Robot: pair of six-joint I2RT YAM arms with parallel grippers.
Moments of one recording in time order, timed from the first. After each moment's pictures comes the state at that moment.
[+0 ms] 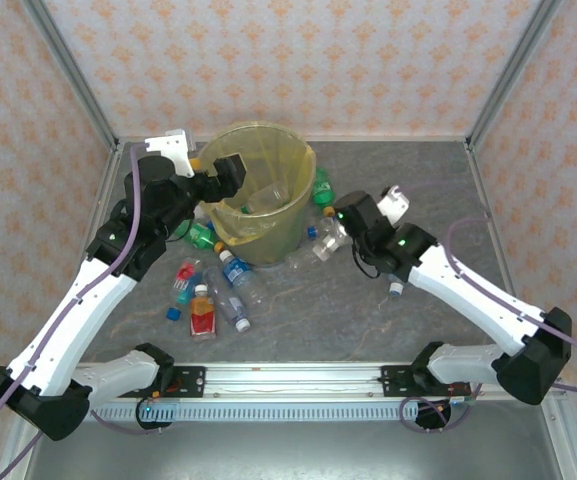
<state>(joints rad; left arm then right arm) -0.43 1.07 1.28 -0.44 -0.13 -0.46 0.75 1.22 1.17 -0.71 0.60 1.27</state>
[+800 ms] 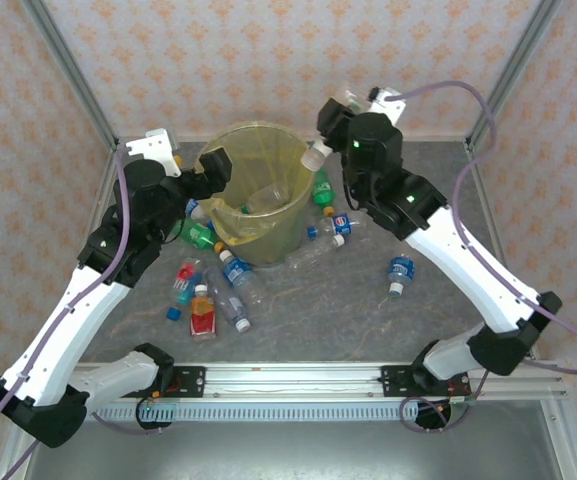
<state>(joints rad) -0.43 1.03 1.28 -0.44 -0.27 -0.47 0.75 1.45 1.72 -0.36 0.62 0.61</state>
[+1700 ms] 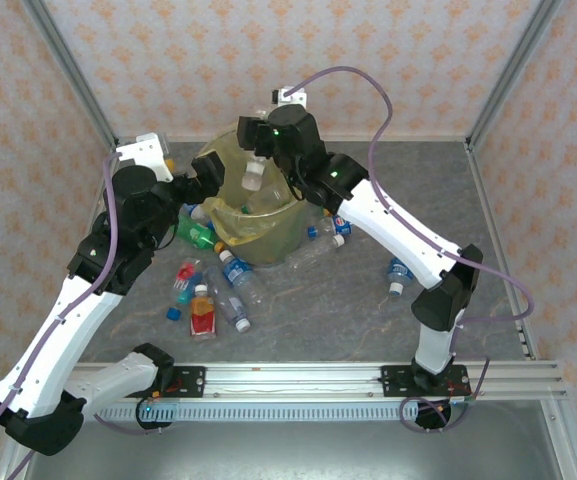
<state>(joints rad) -0.43 0.98 1.28 -0.48 -0.29 -0.47 0.84 1.82 2.01 -0.46 0.41 0.47</state>
